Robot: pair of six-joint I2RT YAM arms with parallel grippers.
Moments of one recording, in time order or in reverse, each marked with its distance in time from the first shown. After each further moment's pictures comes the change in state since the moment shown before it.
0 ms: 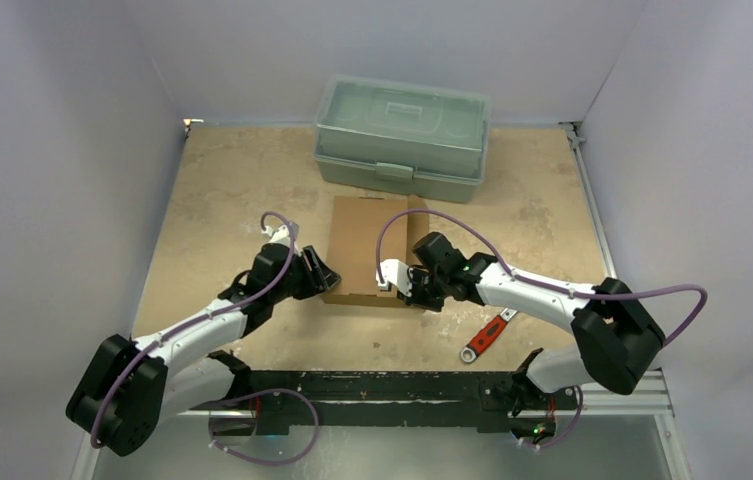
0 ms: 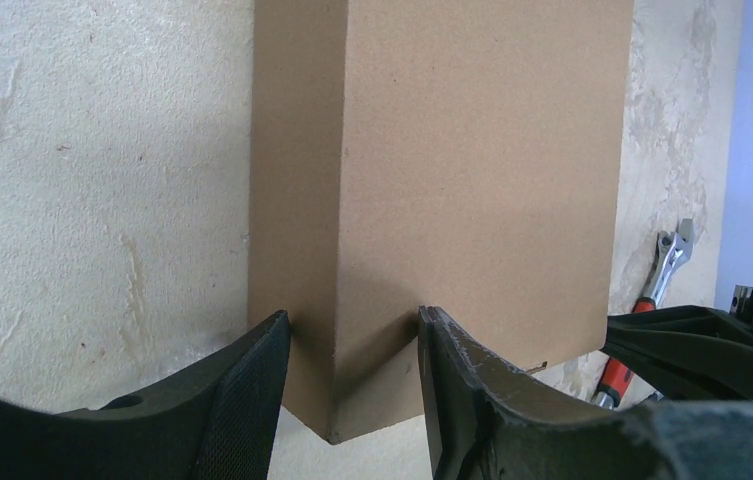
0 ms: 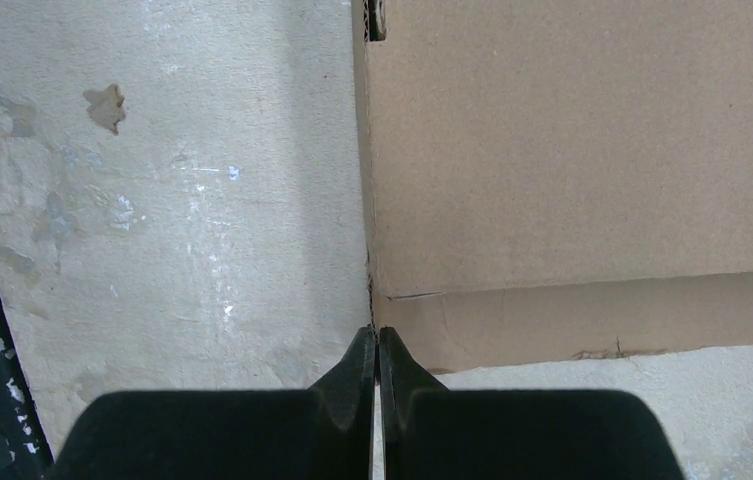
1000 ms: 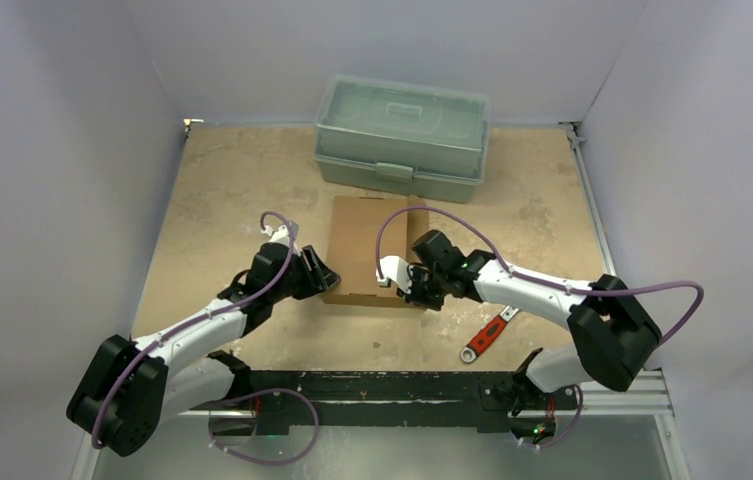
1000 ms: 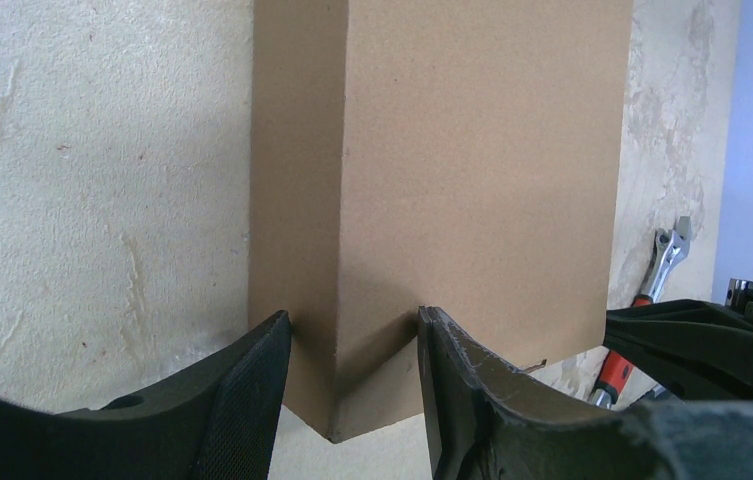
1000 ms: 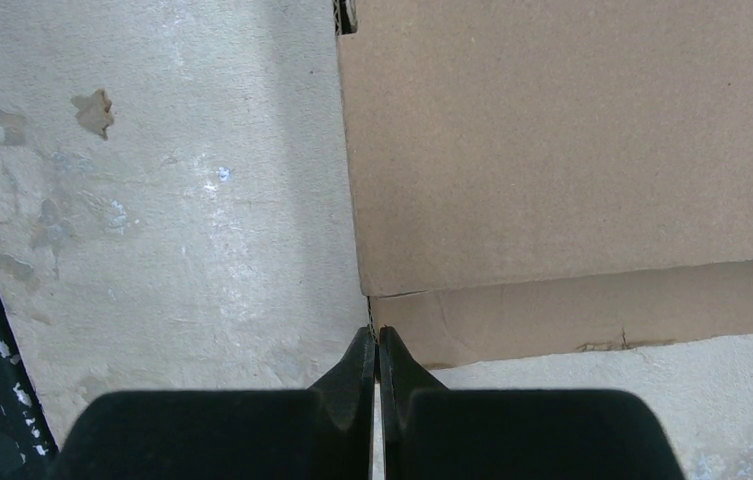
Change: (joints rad) left arm 0.014 0.001 0.003 -0.008 0.015 0.006; right arm -0.007 0.022 0.016 -0.015 0.002 0.027
